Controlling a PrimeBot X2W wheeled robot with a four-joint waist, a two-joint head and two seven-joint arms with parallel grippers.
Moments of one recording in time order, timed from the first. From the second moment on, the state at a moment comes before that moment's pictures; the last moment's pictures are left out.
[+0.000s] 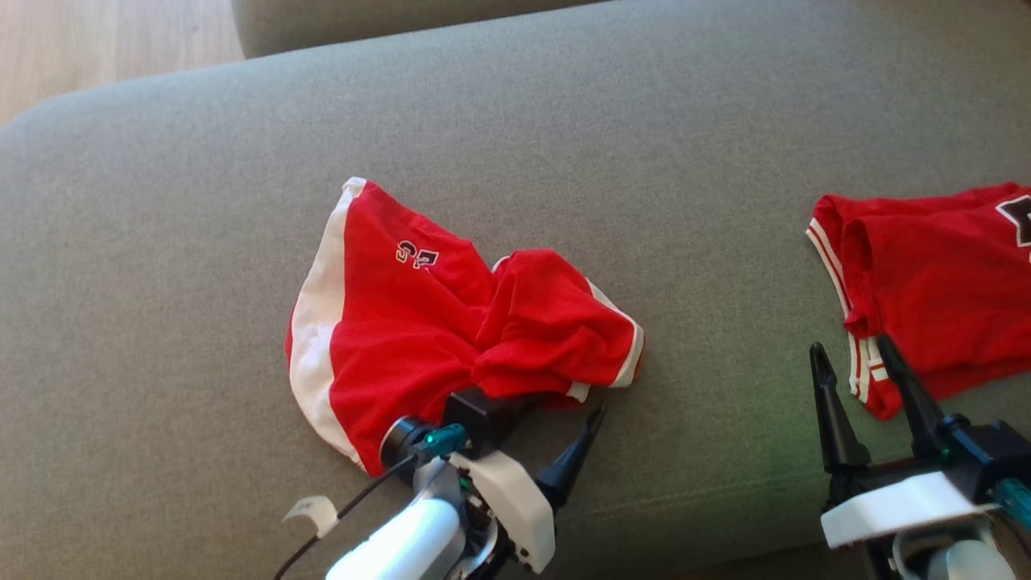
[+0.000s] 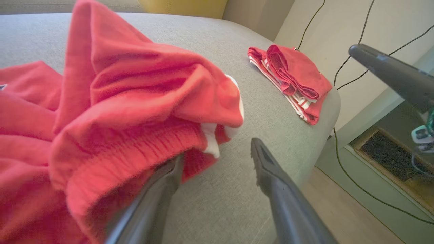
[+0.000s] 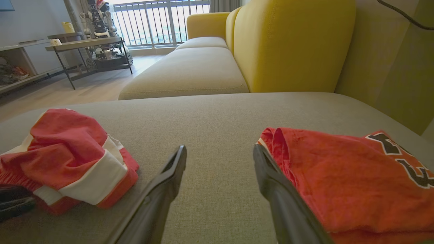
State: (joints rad) left arm -0.36 0.06 -0.94 0.52 -0.56 -0.05 -0.25; right arm 0.07 -0.04 -0.13 0.07 0.08 0.13 -0.25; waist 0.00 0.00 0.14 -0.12
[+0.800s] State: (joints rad) left arm -0.48 0.06 -1.05 0.60 -0.55 -0.09 -0.25; right arm 0.05 -0.04 -0.13 0.07 0.07 0.13 -0.25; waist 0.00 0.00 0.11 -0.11
